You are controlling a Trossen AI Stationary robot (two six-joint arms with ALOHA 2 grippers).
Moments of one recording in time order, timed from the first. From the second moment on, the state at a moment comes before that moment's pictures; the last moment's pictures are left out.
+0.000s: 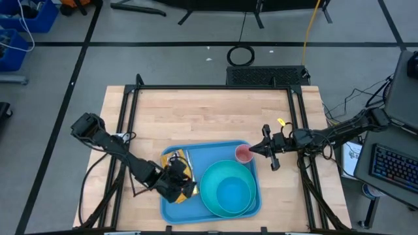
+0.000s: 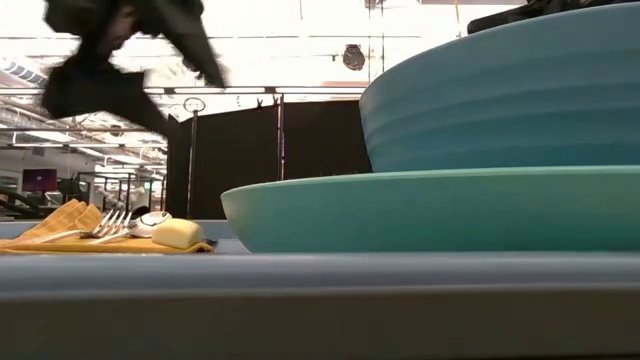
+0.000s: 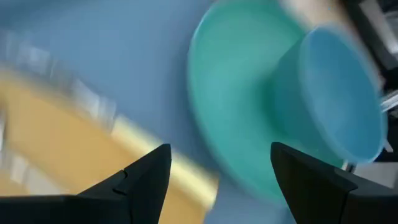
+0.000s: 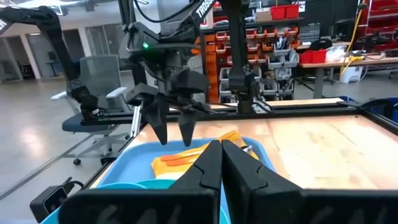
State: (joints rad) left arm -0.60 1.63 1.02 -0.34 -0.50 -1.42; right arm 0.24 0.78 0.19 0.63 0.10 0.11
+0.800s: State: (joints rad) left arm -0.33 1.66 1.03 -0.49 -0.05 -1.74; right arm 0.34 0.78 0.19 0.51 0.10 0.02
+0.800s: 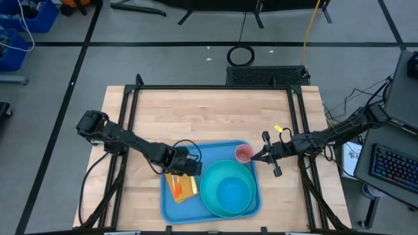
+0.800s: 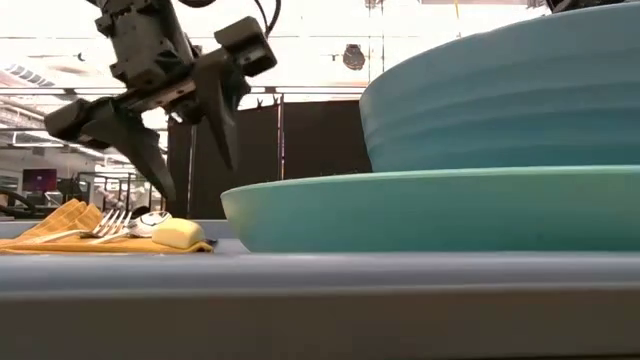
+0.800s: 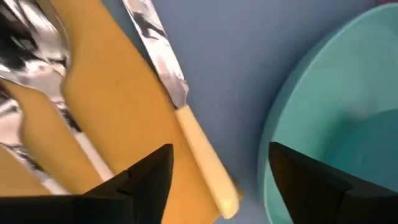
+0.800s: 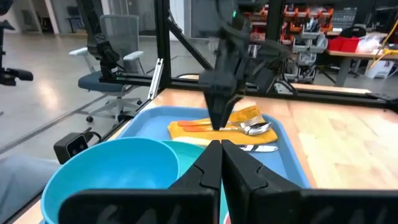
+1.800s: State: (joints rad) left arm -0.34 1.79 1.03 -0.46 0.14 -1.79; right arm 0.34 0.78 0.19 0.51 0.10 0.01
